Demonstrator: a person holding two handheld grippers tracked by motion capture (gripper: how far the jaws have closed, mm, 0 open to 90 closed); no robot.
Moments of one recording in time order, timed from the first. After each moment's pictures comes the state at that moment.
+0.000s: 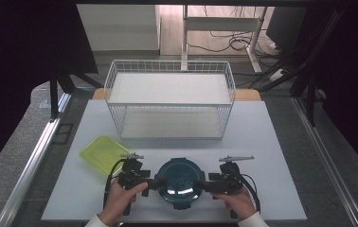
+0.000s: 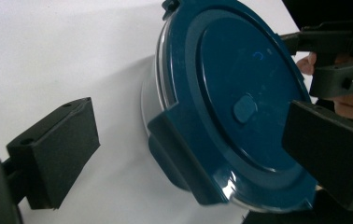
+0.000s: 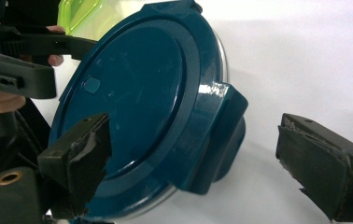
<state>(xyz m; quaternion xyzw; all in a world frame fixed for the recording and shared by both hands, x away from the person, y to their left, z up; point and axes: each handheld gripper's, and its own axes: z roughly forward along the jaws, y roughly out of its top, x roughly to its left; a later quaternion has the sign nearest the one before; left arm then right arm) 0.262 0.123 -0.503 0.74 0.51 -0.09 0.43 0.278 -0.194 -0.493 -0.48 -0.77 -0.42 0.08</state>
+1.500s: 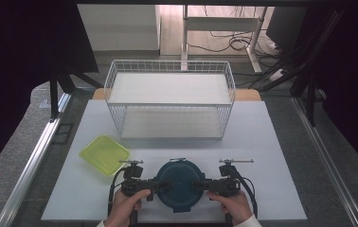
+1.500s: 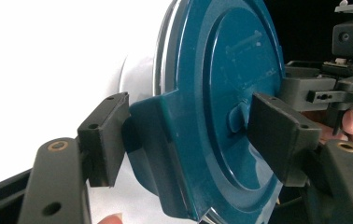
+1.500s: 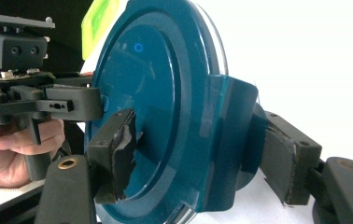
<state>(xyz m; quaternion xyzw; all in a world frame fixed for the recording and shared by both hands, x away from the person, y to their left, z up) 0.244 0.115 -0.511 0.67 0.57 -0.15 0.46 0.272 -0.191 -0.499 -0.52 -0.72 -0.43 0.15</state>
